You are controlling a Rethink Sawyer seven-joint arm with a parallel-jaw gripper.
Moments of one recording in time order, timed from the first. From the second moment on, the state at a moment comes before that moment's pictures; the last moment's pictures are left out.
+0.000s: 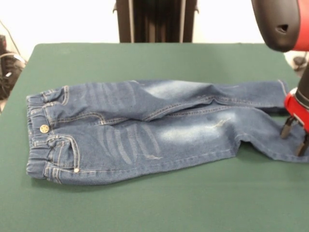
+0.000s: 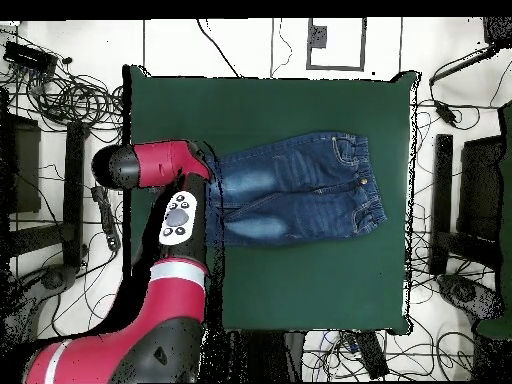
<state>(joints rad) 0.31 -0.11 -0.21 0.98 0.16 0.70 3.21</state>
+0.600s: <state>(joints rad) 0.31 -0.09 -0.20 0.90 0.15 0.72 3.21</state>
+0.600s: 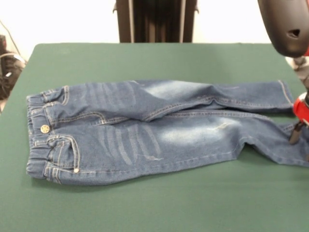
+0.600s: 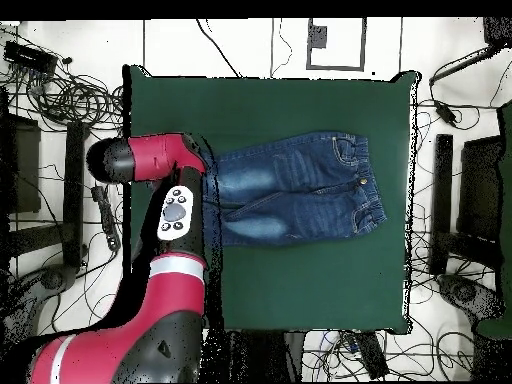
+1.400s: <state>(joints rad) 0.33 -0.05 -0.19 0.82 0.15 0.72 3.21</state>
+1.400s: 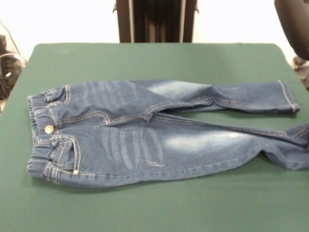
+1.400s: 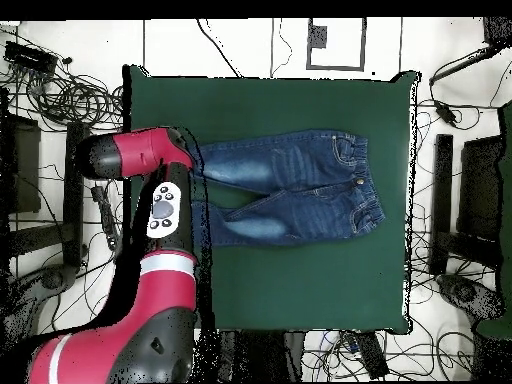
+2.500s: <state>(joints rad) 0.42 0.00 -0.26 0.70 0.09 0.76 3.21</state>
